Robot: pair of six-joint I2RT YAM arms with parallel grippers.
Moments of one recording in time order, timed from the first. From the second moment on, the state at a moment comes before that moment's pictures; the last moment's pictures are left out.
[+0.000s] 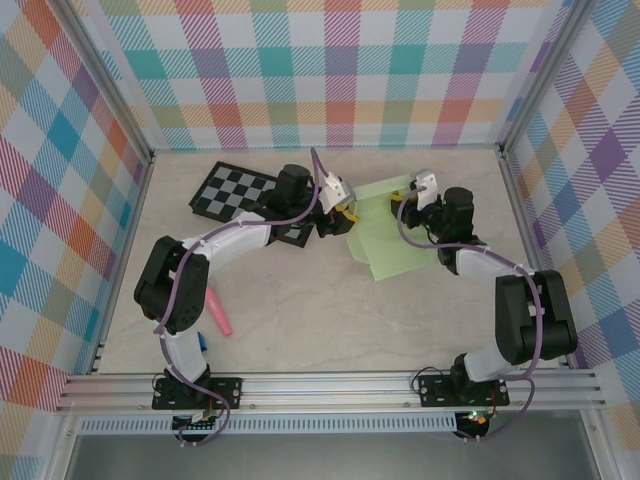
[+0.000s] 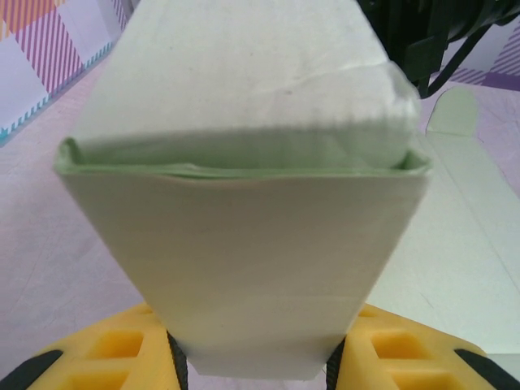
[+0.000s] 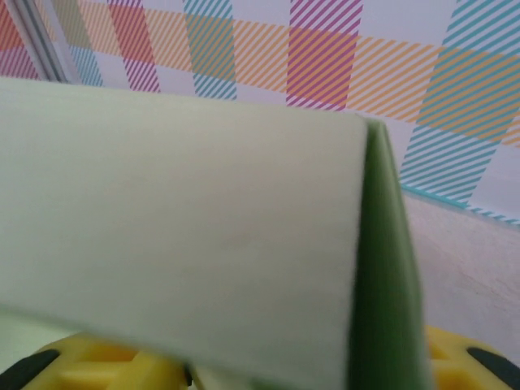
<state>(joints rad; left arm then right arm) -0.57 1.82 1.31 0.00 0.62 0.34 0.15 1.50 0.74 0.52 -0.40 -0.12</state>
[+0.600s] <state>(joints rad) -0.59 1.84 1.30 0.08 0.54 0.24 0.23 1.57 0.80 0.54 -0.08 -0.14</state>
